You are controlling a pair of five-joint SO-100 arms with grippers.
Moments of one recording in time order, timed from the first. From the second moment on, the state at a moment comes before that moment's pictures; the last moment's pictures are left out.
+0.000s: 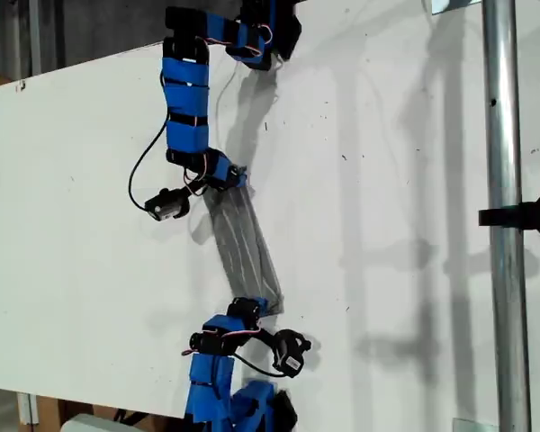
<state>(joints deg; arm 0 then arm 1) -6.9 101.3 119.7 61.9 -72.3 15.9 75.3 92.9 69.5 34.1</state>
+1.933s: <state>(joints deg) -9.6 199.2 173.0 66.3 -70.5 25.0 82.8 110.7 43.1 45.4</state>
